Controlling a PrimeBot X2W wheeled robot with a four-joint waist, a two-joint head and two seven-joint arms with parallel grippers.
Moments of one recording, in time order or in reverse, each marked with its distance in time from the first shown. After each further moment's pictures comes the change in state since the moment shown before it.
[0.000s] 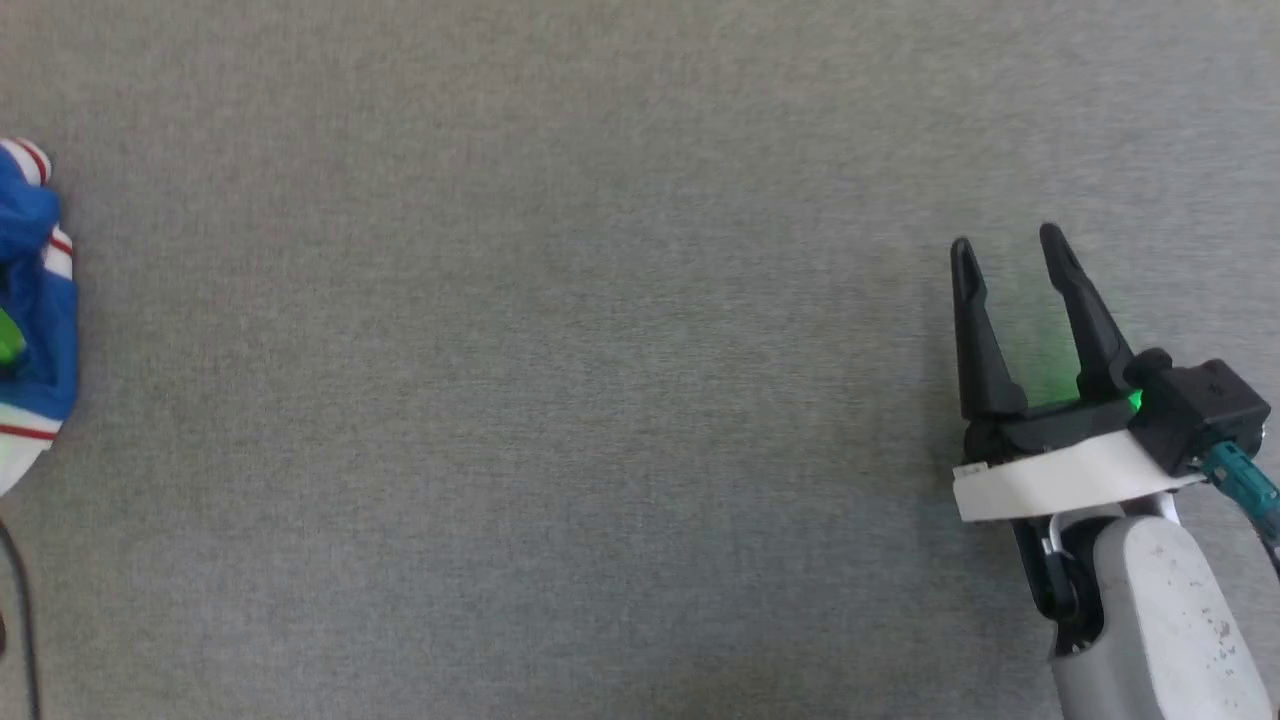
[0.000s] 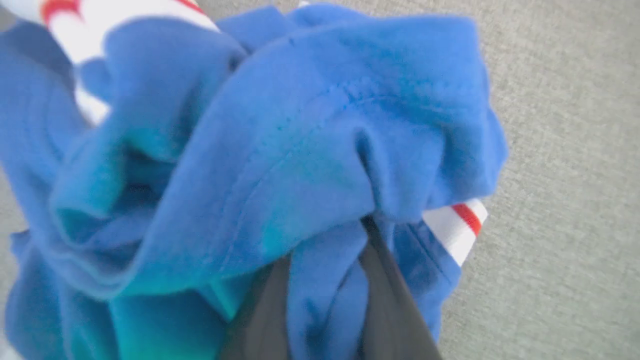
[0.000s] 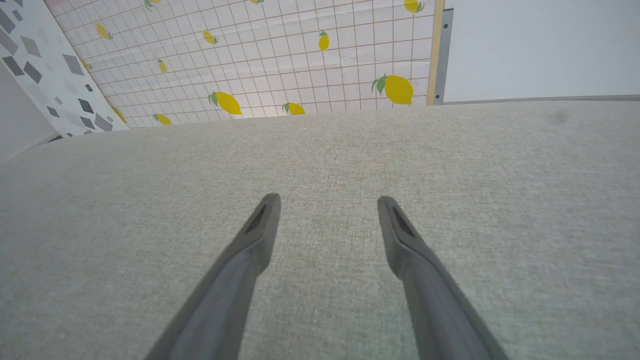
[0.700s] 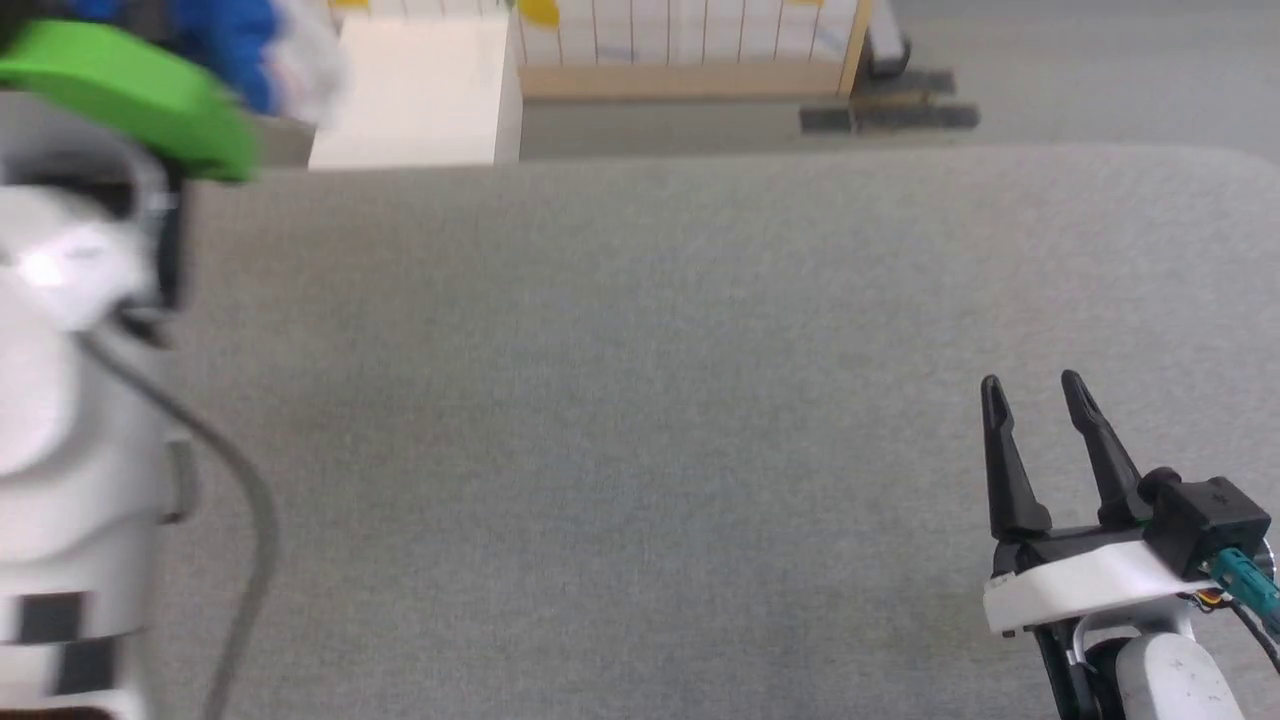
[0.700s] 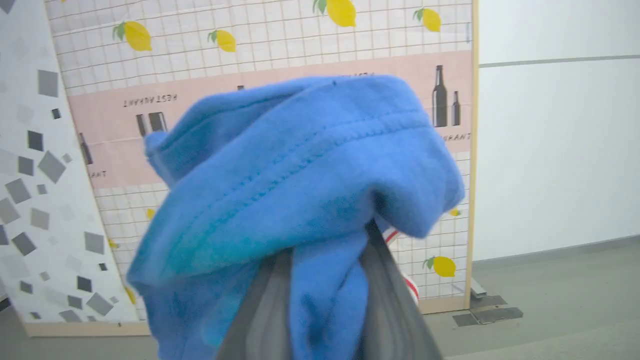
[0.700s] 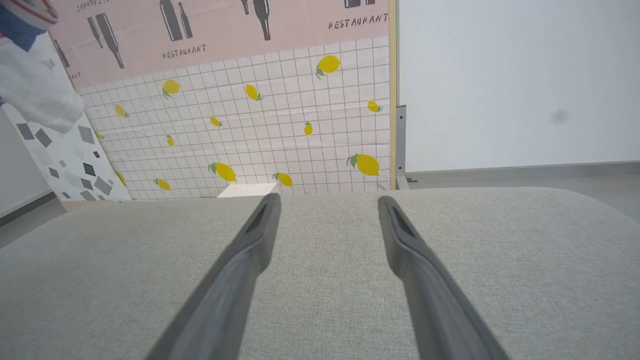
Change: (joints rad) left arm -0.222 -0.171 -0.275 -0.167 0.264 -0.098 -0.658; right arm 0.191 0.000 -0.063 0.020 0.024 0.000 0.013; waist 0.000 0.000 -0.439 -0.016
